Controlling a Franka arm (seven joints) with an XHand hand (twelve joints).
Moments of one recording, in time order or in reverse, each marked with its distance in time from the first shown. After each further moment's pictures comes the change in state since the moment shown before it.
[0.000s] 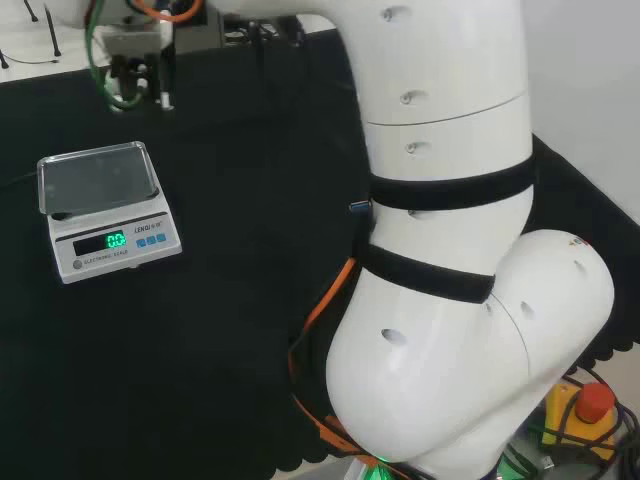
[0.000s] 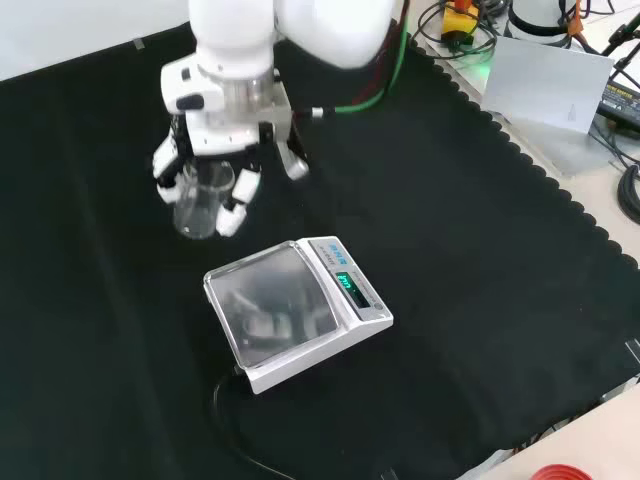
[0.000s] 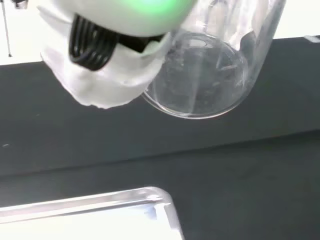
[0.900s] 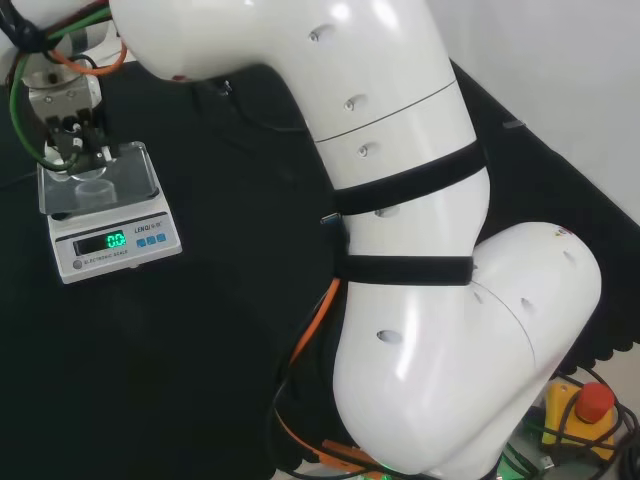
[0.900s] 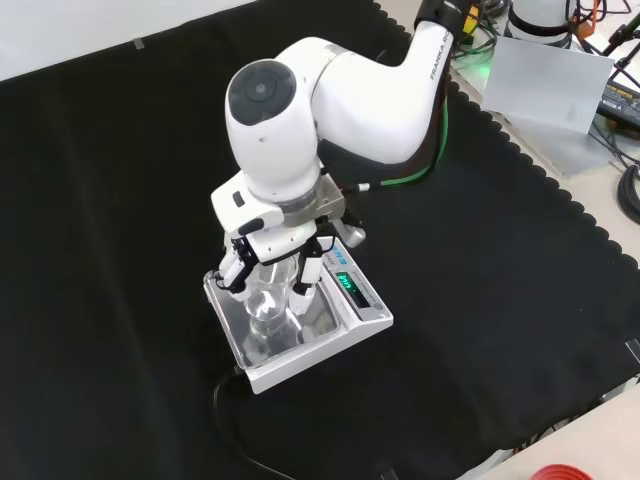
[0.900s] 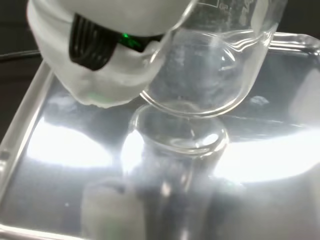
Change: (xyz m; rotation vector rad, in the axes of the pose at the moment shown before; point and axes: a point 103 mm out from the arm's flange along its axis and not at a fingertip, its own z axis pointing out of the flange) arm 0.085 -0.060 0.065 0.185 -0.106 -0.188
